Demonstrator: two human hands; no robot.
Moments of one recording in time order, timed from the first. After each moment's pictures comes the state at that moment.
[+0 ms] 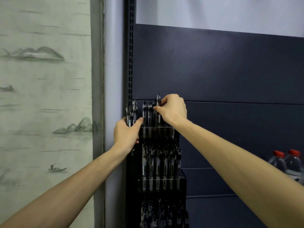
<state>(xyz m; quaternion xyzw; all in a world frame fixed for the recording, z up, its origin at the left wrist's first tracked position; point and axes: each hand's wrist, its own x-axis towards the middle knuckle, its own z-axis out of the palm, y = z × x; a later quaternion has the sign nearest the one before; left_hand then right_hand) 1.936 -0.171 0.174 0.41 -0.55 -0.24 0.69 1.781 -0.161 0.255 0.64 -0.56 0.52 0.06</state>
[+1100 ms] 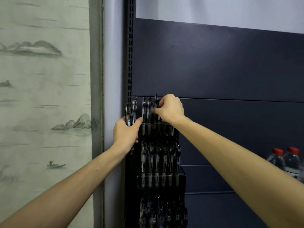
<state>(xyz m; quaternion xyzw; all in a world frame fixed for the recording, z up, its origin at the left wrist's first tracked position) 1.935 -0.175 0.165 0.41 -0.54 -0.25 0.69 1.783 -0.167 0.251 0.67 -0.58 0.47 0.03</state>
